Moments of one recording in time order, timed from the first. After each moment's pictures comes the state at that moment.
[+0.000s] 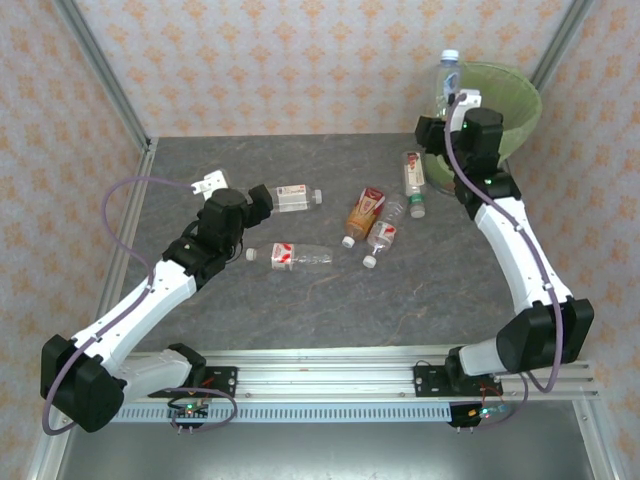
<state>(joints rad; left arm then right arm) -0.45 1.12 0.91 -0.28 -0.46 -0.67 0.14 1.41 1.42 -0.24 -0.04 0.17</state>
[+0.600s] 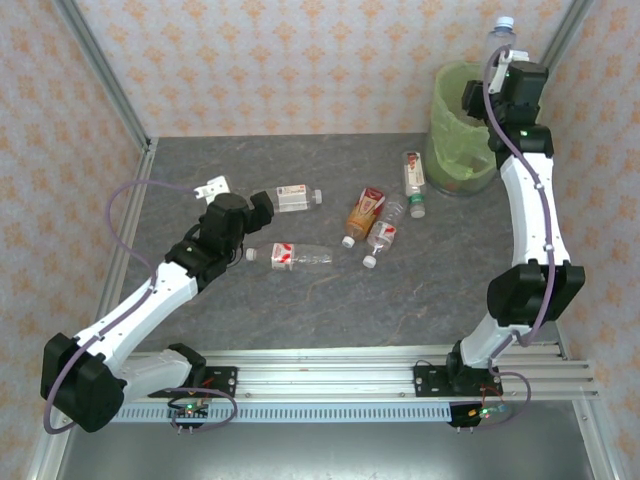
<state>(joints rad) -0.45 1.12 0.86 -0.28 -0.44 -0.67 -0.07 1.69 1.89 -0.54 0.01 0.08</state>
